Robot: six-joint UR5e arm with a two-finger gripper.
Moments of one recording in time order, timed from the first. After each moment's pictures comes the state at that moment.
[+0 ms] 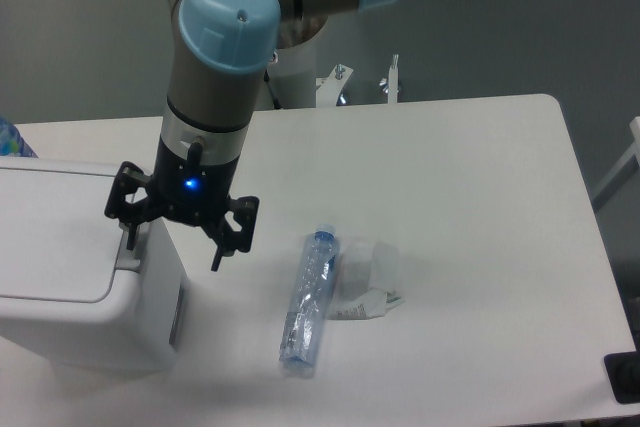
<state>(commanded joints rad) 2.21 -1.86 -1.33 -1.26 1.19 0.31</state>
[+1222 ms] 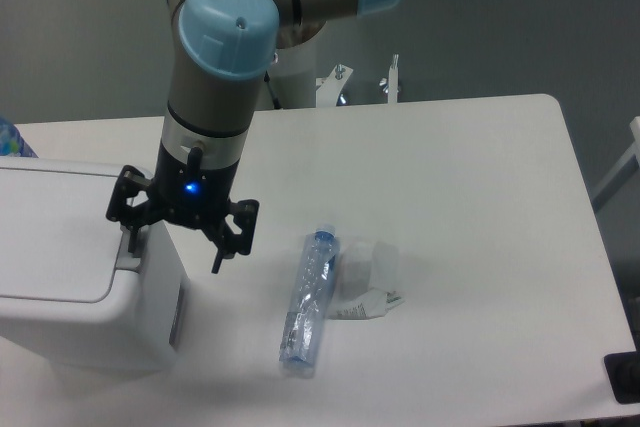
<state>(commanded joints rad) 2.21 -1.87 -1.33 -1.25 1.21 0.31</state>
